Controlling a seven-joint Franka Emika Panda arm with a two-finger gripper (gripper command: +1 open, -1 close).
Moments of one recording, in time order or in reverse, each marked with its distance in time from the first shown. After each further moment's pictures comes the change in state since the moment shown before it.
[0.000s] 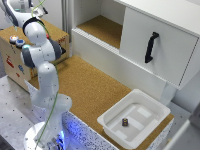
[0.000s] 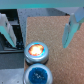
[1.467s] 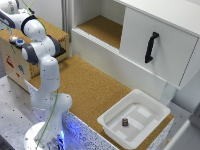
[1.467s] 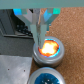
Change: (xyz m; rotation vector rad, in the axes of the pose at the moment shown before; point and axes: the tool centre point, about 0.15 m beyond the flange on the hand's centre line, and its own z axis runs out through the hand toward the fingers) arm 0.030 -0.024 0.062 0.033 -0.123 -0.140
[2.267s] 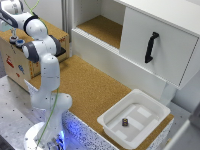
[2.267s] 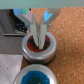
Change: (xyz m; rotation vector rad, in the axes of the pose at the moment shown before) arm 0.003 0.018 0.022 0.037 -0.012 0.025
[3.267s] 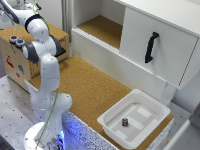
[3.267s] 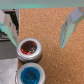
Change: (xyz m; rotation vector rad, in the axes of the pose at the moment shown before) arm -0.038 0.022 -0.073 -0.029 -0.006 0.179
